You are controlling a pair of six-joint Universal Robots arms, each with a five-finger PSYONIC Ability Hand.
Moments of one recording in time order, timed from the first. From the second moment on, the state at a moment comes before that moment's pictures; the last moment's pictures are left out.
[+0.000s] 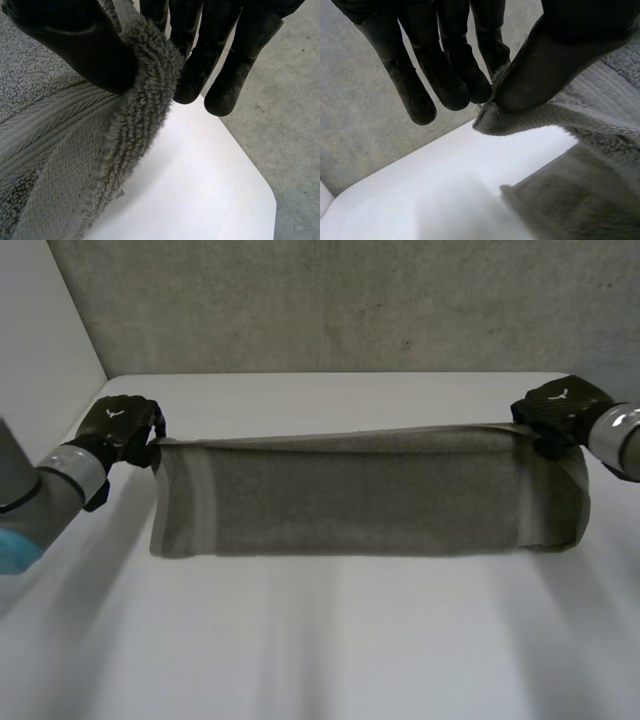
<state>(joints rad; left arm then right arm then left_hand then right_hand) 4.65 -2.18 -1.37 3.43 -1.20 3.34 1.65 -0.95 1.00 0.31 1.22 2.42 1.26 1.35 1.35 1.36 1.15 1.32 1.33 1.35 1.35 1.16</state>
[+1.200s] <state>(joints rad) 4.53 -1.99 -1.65 3.49 -1.34 3.31 1.77 -1.14 1.39 0.07 1.42 2.55 0.27 0.26 0.26 0.27 0.06 0.24 0.25 0.25 0.25 0.06</state>
